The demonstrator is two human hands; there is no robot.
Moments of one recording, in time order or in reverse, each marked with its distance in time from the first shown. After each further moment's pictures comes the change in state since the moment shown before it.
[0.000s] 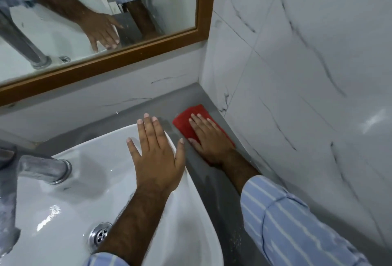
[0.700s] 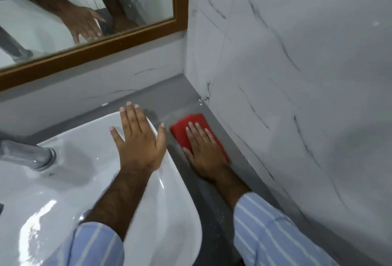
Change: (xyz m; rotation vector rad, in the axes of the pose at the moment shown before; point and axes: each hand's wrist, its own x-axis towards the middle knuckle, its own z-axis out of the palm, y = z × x) left_hand -0.002 0.003 -0.009 -0.053 -0.024 -0.020; right_hand -0.090 -0.027 0.006 0.033 0.027 0.128
